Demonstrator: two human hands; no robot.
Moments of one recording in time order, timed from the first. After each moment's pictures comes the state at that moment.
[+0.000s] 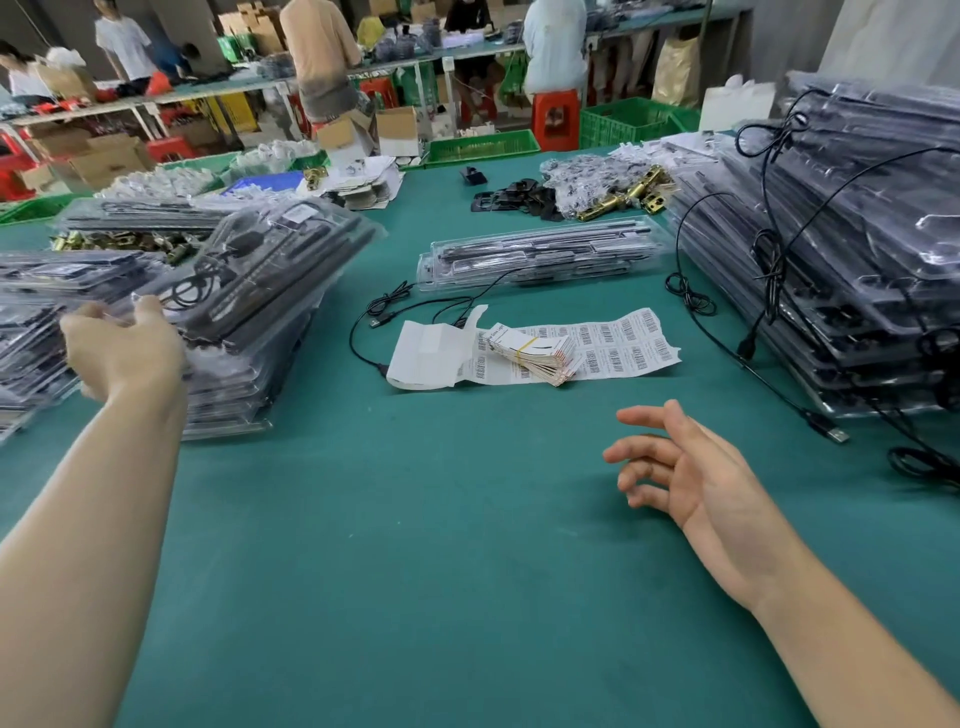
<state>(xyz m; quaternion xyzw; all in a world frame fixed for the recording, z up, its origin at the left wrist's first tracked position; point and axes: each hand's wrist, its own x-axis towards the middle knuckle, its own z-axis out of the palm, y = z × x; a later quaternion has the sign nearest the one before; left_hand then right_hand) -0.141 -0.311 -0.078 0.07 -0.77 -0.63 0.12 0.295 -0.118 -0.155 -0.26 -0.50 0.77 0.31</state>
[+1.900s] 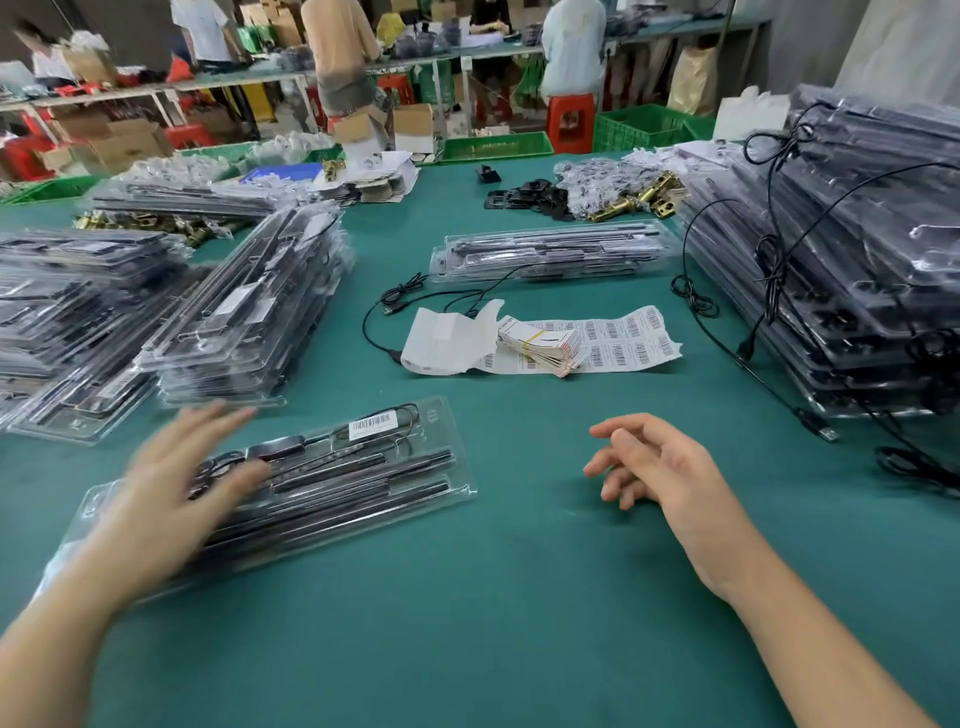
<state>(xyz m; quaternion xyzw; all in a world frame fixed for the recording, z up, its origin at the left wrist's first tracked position) -0.030 -0.439 -0.131 -0.38 -0.90 -0.23 -0.02 0.293 -0.136 -0.158 -0.25 -0.64 0.67 0.28</state>
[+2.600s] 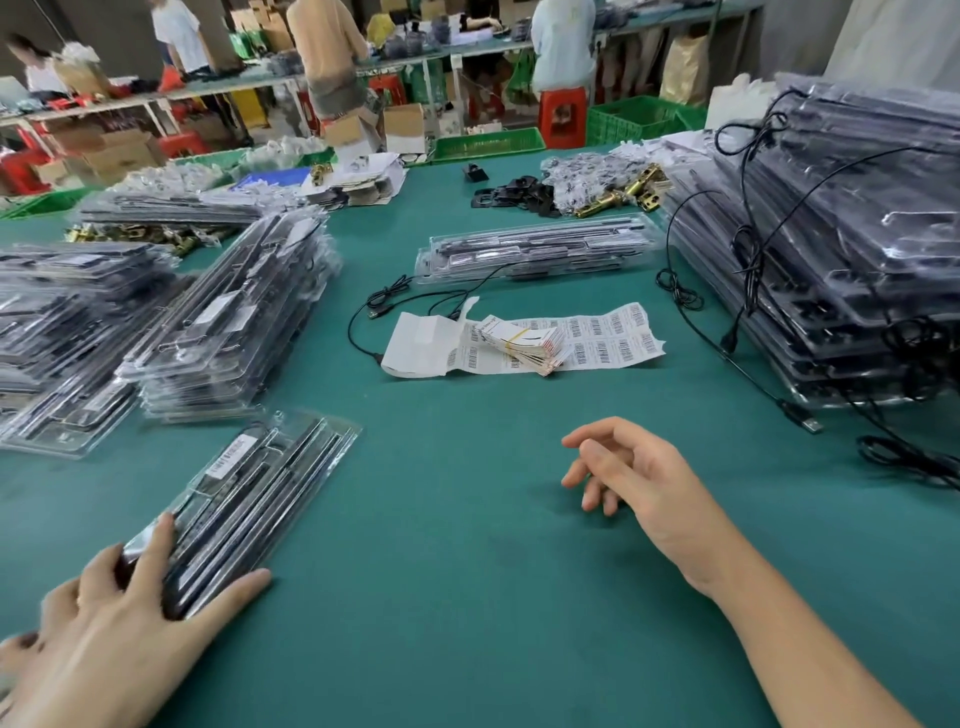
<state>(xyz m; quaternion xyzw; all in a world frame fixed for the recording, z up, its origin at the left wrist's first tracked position) 0.008 -0.483 -0.197 -0.14 -0.98 -0.15 0.01 0.296 -0.131 -0.162 -0.23 -0.67 0.66 0.24</state>
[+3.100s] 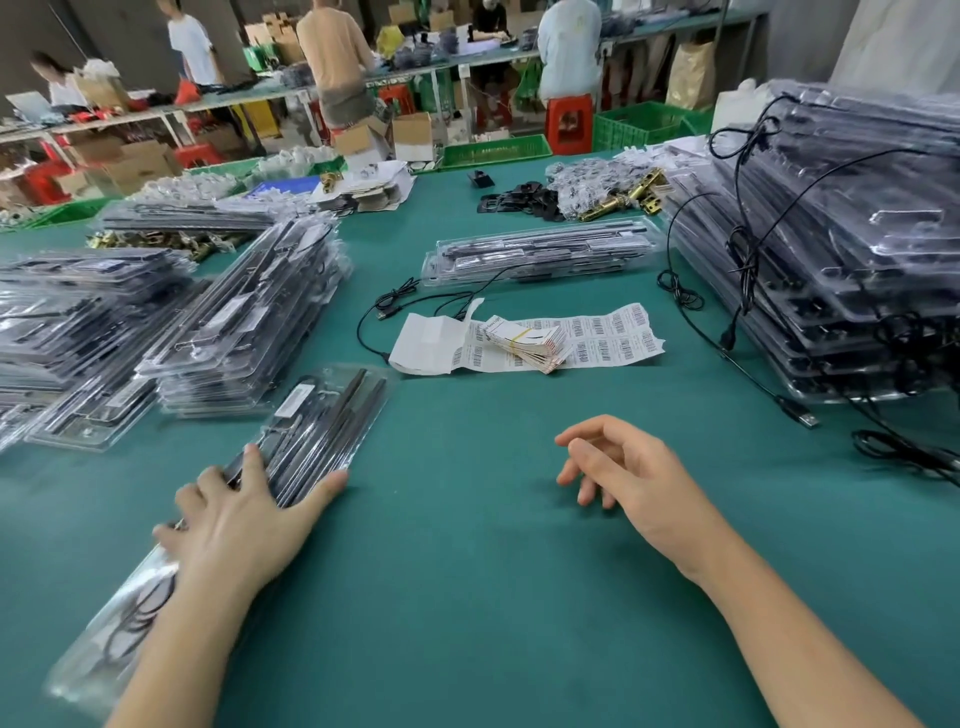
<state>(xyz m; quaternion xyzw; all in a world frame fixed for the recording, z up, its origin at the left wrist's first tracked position) 0.039 -0.378 -0.150 -0.13 -0.99 -0.01 -0.03 0.294 -0.134 -0.165 -0.22 -0.71 0.63 0.22</state>
